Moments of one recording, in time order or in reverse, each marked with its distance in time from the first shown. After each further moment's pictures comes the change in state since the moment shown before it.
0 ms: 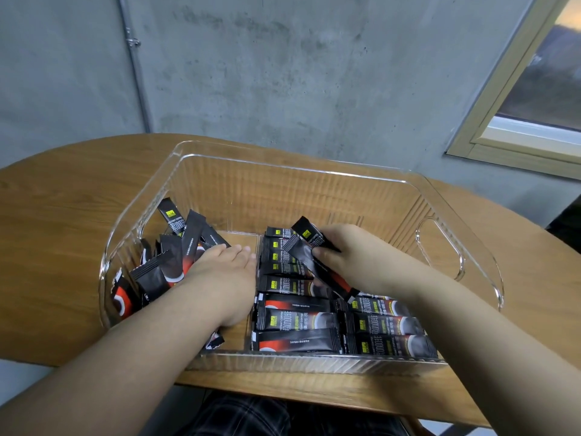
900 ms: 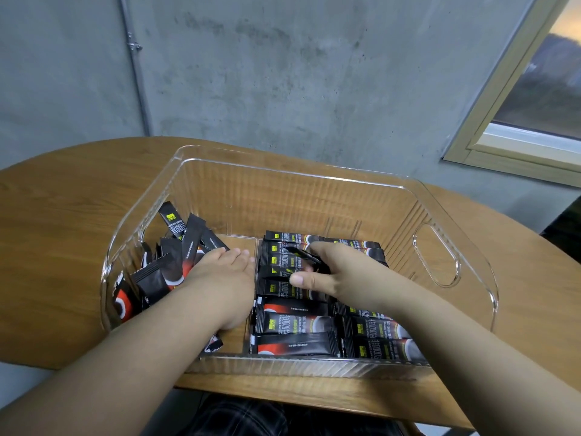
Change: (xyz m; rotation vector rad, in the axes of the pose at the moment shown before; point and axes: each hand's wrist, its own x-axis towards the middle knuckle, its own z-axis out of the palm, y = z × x) left_hand 0.001 0.001 0.000 -0.001 -0.002 -0.014; right_hand 0.001 0.008 0.014 -0.042 -0.043 -0.072
